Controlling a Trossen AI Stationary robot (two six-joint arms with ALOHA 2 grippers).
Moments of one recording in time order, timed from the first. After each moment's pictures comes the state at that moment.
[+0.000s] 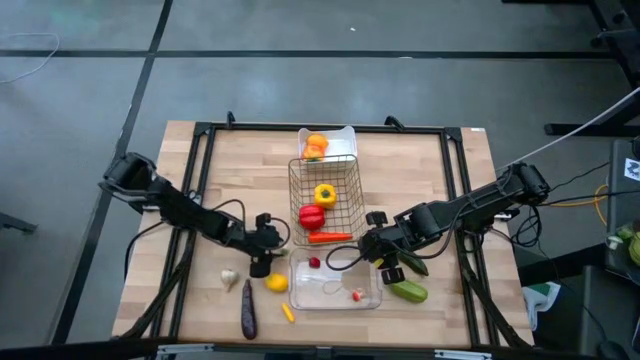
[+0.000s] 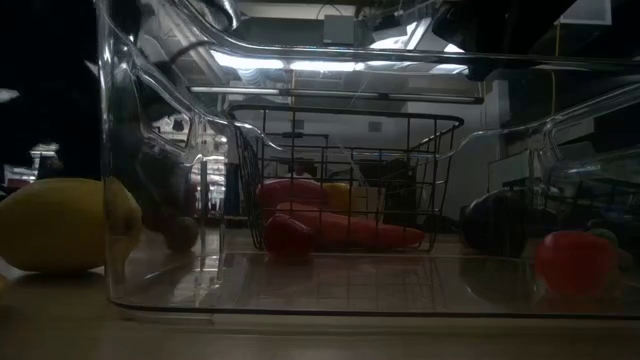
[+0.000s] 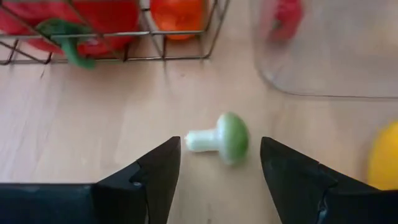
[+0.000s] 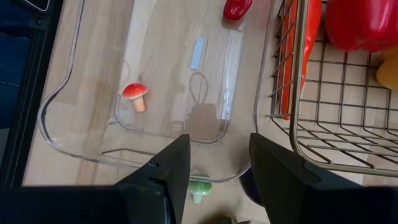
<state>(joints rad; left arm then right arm) -0.38 1.49 0.47 0.17 -0.31 -0.37 0.39 1.57 1.33 -0.91 0.02 0.15</state>
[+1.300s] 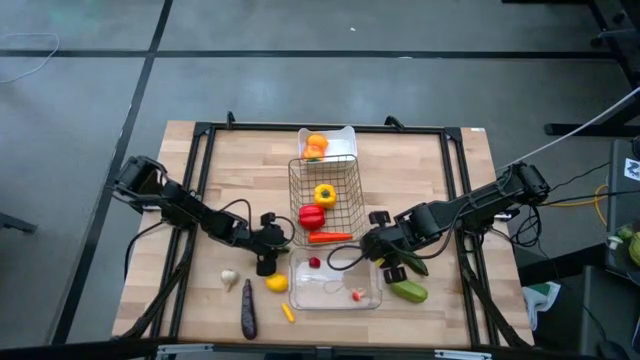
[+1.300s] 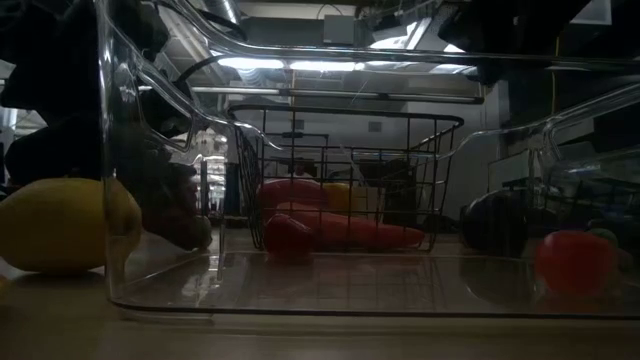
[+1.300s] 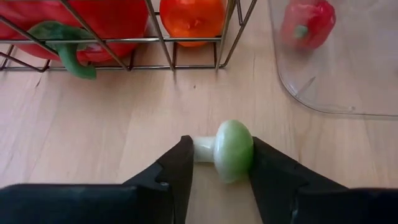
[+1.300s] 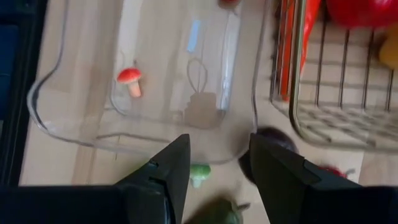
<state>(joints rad) -0.34 1.59 0.47 0.29 -0.31 -0.34 0.39 1.57 1.33 -0.96 0.02 0.17</state>
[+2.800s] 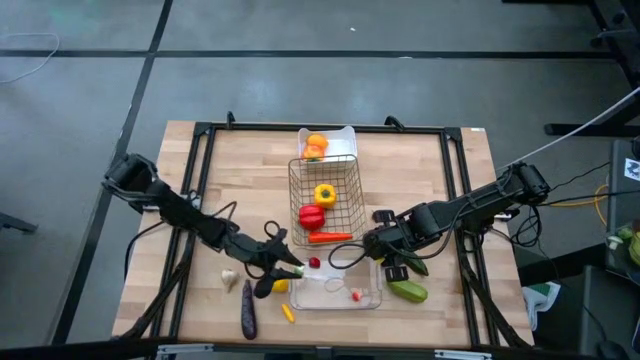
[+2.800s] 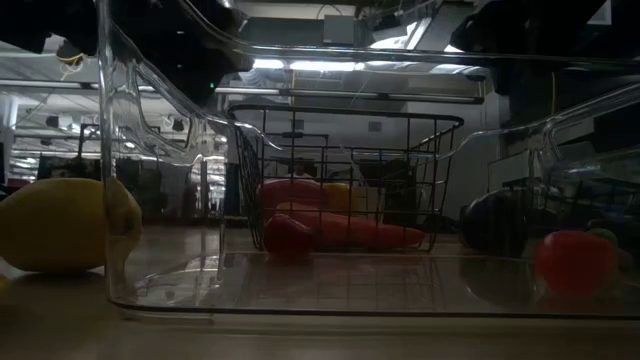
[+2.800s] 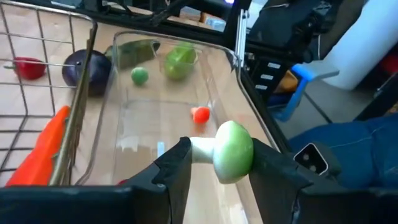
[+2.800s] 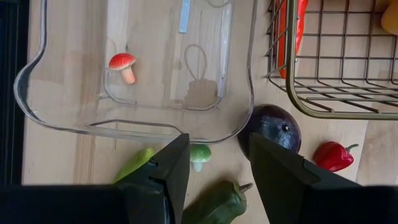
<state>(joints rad) -0.47 1.51 0.57 0.62 -0.22 -0.37 0.39 1.57 1.33 -1.02 0.02 0.24</state>
